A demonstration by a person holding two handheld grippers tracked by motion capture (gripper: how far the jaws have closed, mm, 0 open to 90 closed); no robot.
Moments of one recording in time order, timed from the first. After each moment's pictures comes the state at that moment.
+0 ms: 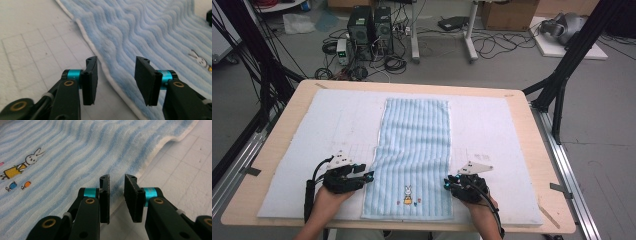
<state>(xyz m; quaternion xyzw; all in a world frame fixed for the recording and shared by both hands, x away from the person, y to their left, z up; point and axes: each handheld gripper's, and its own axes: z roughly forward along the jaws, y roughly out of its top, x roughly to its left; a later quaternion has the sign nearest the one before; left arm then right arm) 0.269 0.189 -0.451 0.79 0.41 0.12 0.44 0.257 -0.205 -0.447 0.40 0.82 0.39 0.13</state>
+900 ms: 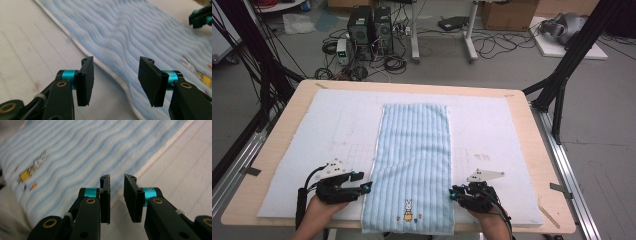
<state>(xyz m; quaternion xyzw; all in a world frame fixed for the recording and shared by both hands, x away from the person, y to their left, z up) 0.253 0.200 -0.439 0.77 0.38 0.12 0.50 0.236 -0.223 -0.439 0.41 0.81 0.41 0.08</state>
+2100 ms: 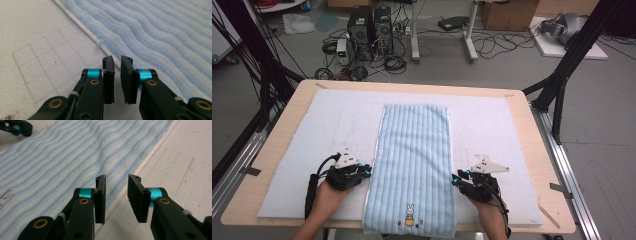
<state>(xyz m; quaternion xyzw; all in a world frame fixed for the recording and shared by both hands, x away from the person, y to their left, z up) 0.284 0.192 -0.446 0.80 0.38 0.16 0.44 0.255 -0.228 -0.431 0.43 0.78 0.43 0.15</state>
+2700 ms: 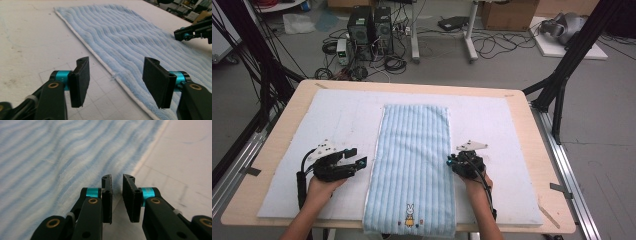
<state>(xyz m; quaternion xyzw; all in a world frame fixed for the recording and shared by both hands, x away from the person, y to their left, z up) 0.296 0.223 -0.440 0.72 0.41 0.16 0.54 0.321 -0.203 -0.446 0.44 0.80 0.35 0.20</state>
